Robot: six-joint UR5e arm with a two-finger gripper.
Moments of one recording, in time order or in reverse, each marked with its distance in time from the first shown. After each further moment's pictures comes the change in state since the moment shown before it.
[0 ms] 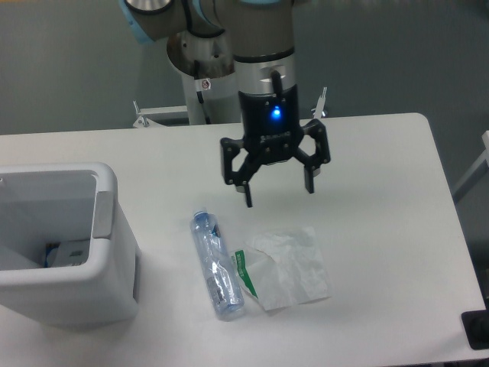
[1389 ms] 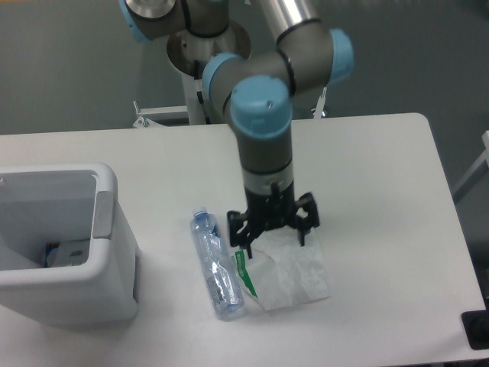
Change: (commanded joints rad) arm -0.136 -0.285 0.002 0.012 0.042 -0.054
